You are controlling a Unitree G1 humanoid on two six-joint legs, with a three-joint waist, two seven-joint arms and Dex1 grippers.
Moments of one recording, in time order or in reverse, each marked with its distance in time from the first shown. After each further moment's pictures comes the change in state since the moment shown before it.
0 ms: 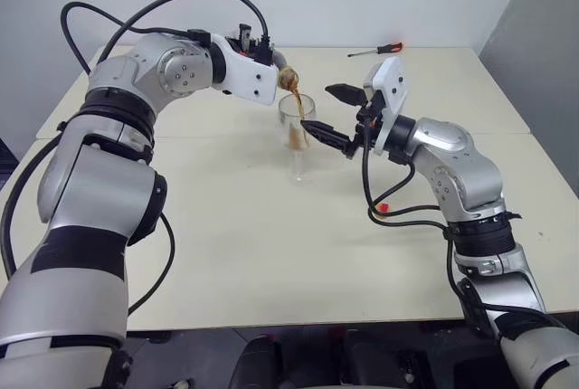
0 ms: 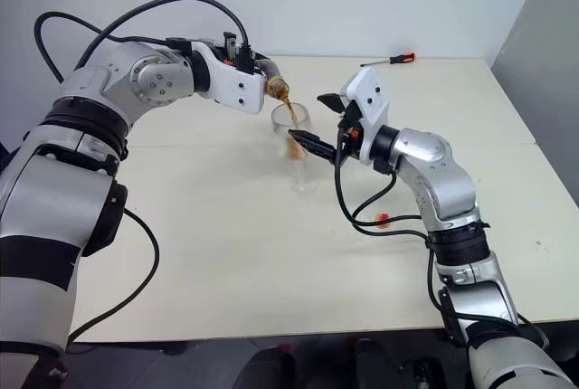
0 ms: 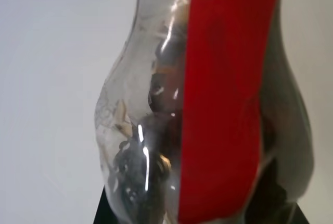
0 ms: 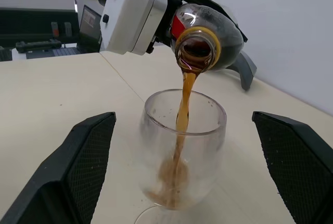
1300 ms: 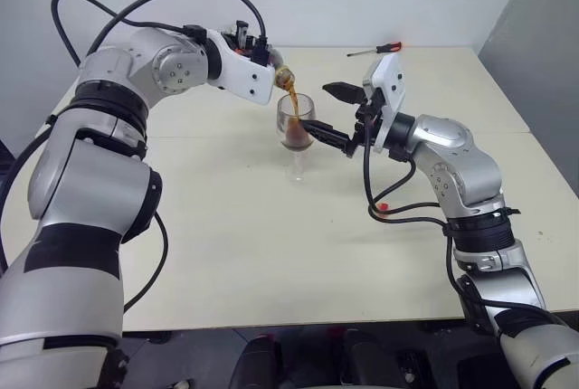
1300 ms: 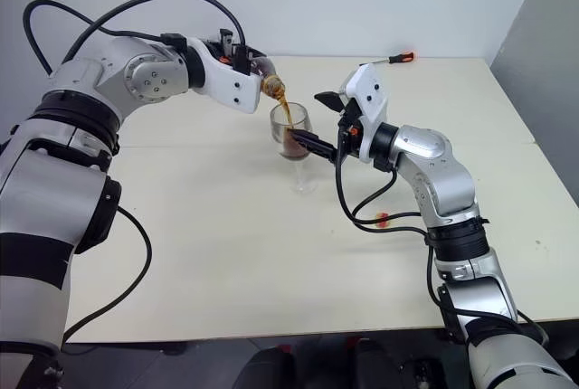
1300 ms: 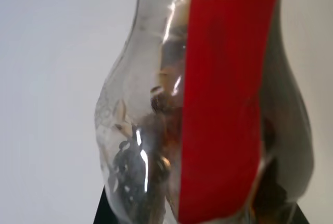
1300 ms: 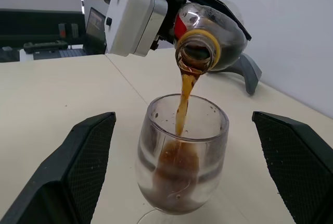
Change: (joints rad) left arm -0.029 0.020 -0.049 0.005 0.051 -0.028 0.054; right arm -0.019 -0.001 0.000 0.022 0.002 -0.008 0.041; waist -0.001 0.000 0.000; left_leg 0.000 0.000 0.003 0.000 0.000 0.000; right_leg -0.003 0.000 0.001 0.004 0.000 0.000
